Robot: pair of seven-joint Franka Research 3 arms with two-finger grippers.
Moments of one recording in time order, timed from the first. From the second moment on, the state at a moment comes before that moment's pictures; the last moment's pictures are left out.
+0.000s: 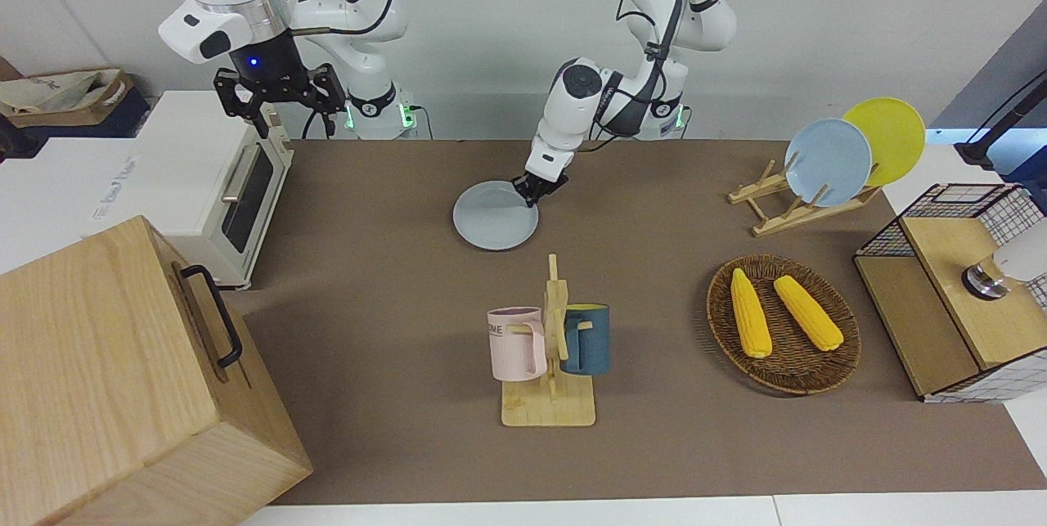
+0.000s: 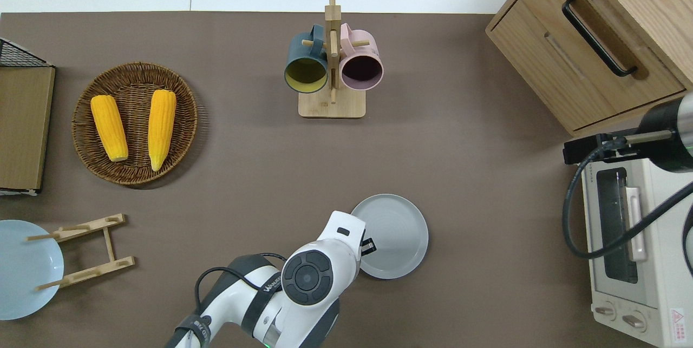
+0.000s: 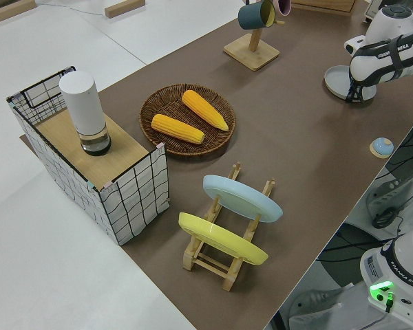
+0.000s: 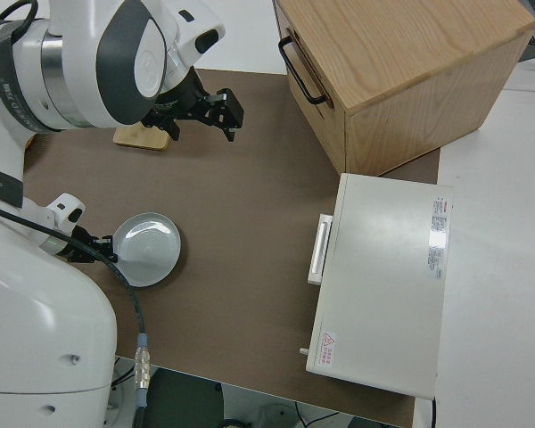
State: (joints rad) left arm -0.42 0.14 -0.37 -2.32 -0.21 2.58 -1.00; right arm 0.04 0.01 0.05 -1.47 -0.01 1.49 0.03
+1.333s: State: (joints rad) left arm -0.45 0.19 -0.38 -2.27 -0.17 2.59 -1.10; right arm 0.04 0.01 0.05 -1.47 -0.01 1.49 0.03
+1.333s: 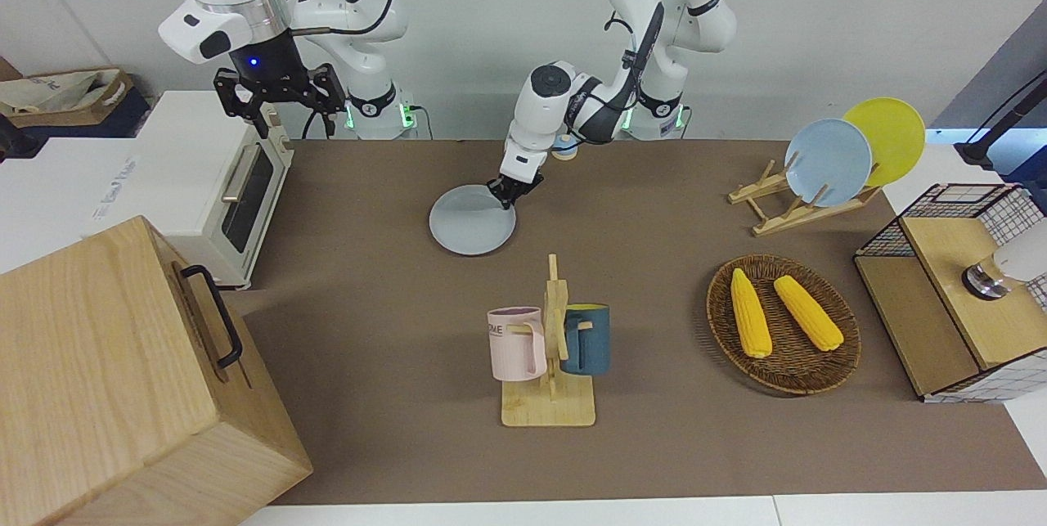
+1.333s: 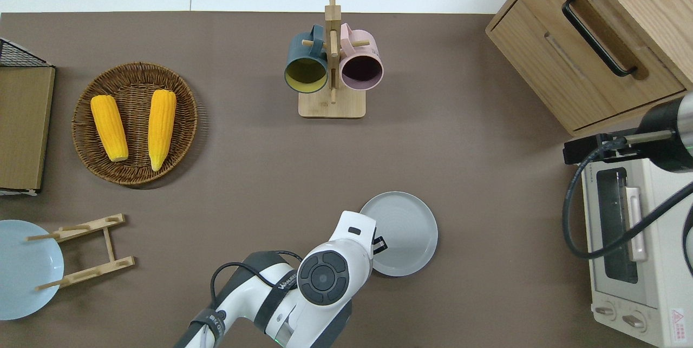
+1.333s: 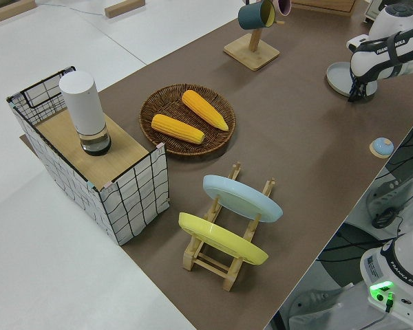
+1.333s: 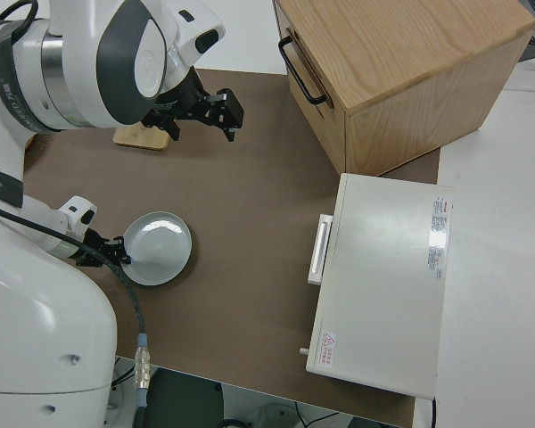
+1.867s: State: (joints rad) left arm -0.45 0.20 -0.37 -2.26 -0.13 2.59 -1.10; right arm 0.04 0.01 0.05 -1.47 -0.01 1.49 0.03
